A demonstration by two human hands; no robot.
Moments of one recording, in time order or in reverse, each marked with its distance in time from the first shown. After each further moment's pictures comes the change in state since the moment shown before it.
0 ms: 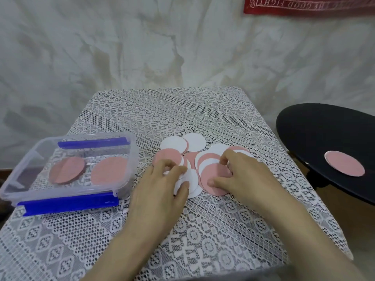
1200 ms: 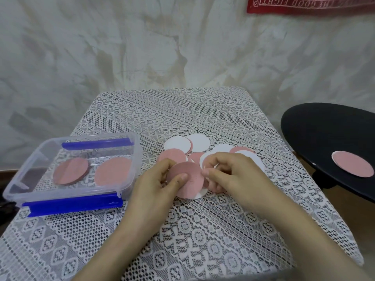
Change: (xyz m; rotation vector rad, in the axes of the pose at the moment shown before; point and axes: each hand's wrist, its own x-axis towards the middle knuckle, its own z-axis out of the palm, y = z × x) left_hand 0.005 -0.010 -0.010 -0.787 -0.040 -0.162; right_hand 0.005 -0.002 0.017 0.623 -0.051 -0.243
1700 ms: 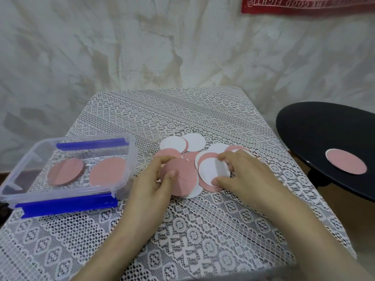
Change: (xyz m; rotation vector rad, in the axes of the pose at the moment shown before) left_hand -0.005 0.002 0.006 0.038 0.053 0.016; right_hand -0.004 0.005 -0.016 -0.618 0.053 0.197
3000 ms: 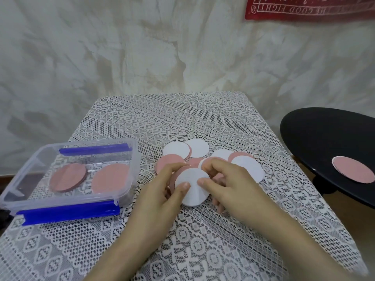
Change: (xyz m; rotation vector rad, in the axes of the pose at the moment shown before) left_hand -0.003 0.001 -0.002 0.019 -0.120 0.052; right_hand -0.006 -0.024 0.016 0.628 -0.017 -0.210
